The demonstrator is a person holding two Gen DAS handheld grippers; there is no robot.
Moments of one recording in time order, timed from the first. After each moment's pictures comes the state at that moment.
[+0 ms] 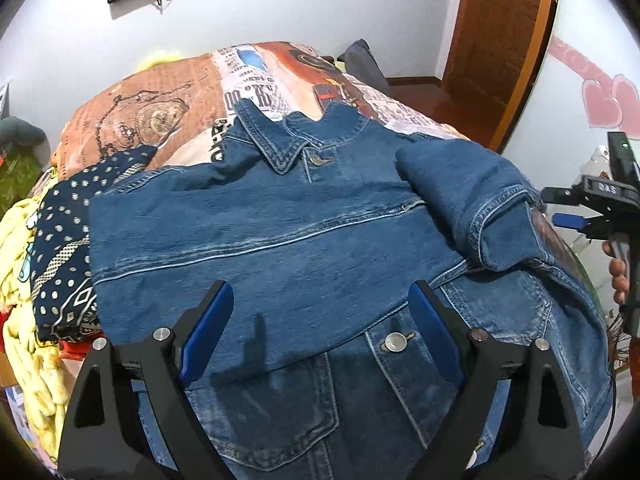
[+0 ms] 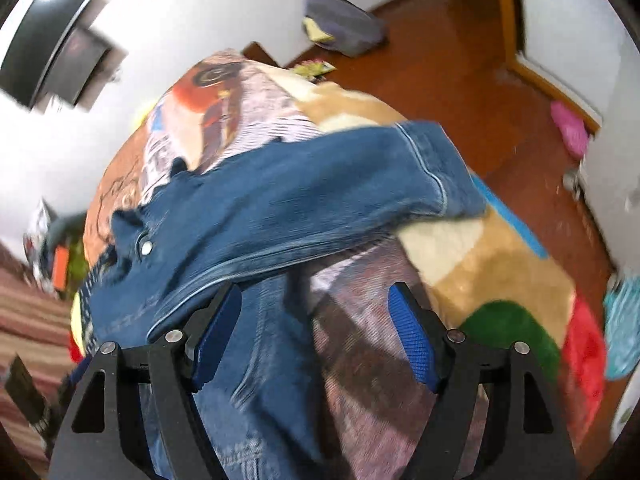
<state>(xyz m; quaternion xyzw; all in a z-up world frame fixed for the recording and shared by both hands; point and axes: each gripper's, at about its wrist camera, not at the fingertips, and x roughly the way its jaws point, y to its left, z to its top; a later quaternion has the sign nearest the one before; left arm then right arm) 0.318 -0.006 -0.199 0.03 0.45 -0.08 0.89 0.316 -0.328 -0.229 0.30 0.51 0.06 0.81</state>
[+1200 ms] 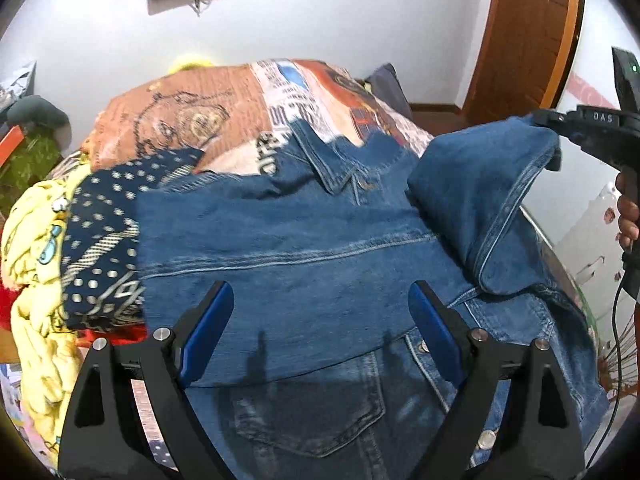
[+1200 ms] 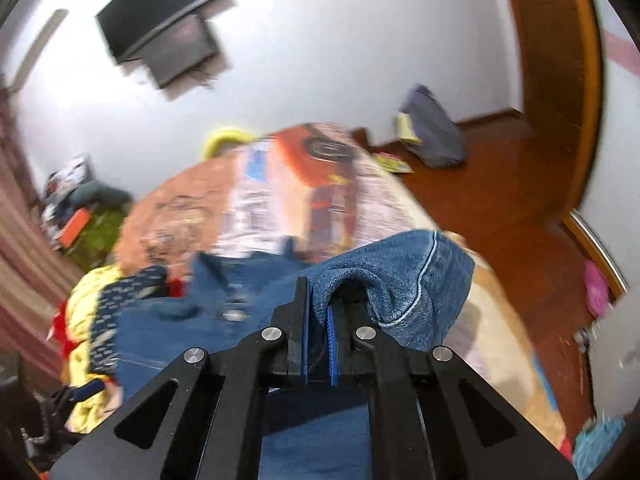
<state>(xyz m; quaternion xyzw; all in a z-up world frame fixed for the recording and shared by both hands) 0.302 0.047 -0.170 -0.01 0.42 -0.04 0.91 0.345 -0.218 -0.093 0.14 0.36 0.16 0.91</state>
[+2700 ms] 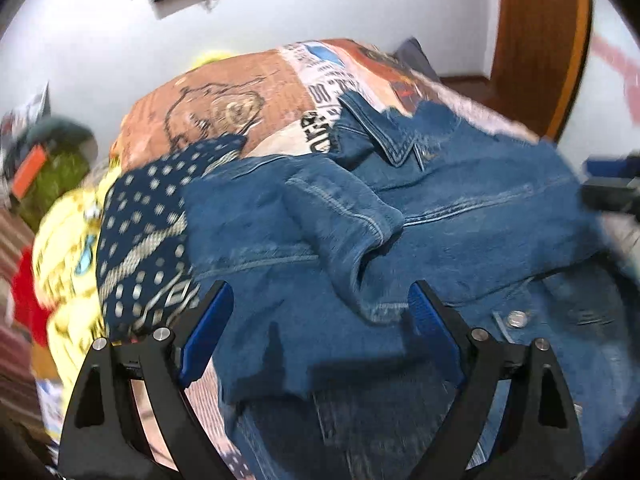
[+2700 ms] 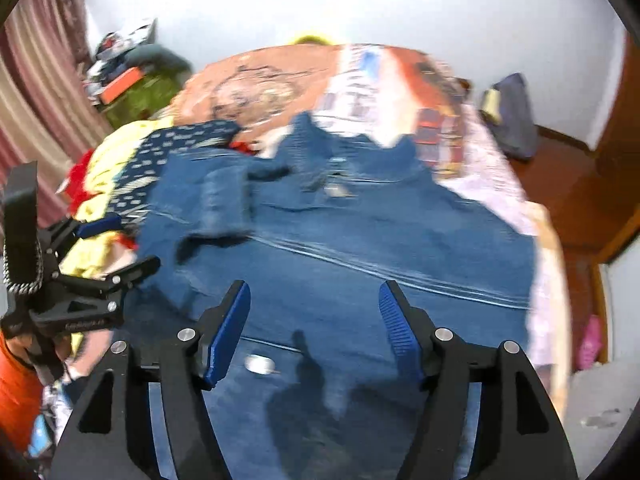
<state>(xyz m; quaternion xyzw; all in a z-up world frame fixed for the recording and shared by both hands) 0.327 0.065 -0.206 0.10 0.45 0.01 0.89 0.302 -0.133 -0.145 -0.04 0.45 0.25 0.86</state>
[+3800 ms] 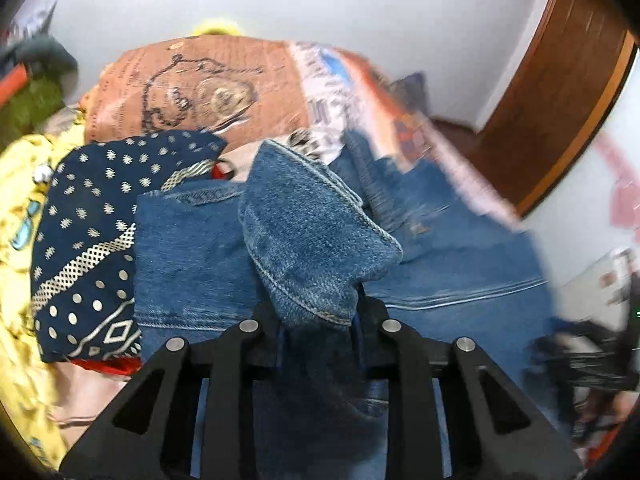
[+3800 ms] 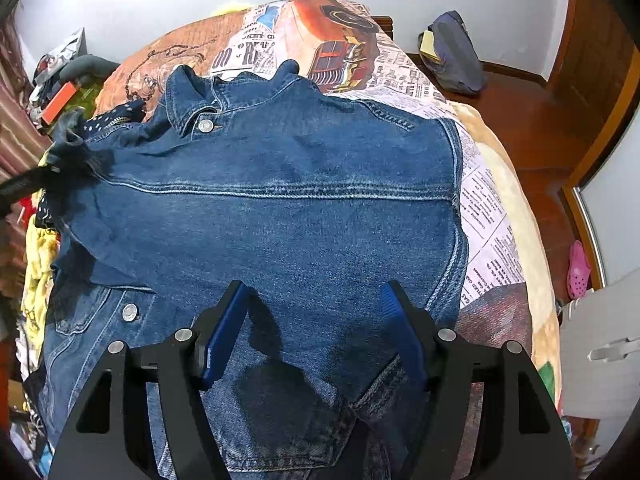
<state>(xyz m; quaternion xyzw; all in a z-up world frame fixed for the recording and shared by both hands) 0.377 0.105 -0.187 -0.12 0.44 -0.04 0.89 0.308 -0.210 -0.205 0.01 0.51 0.17 0.84</state>
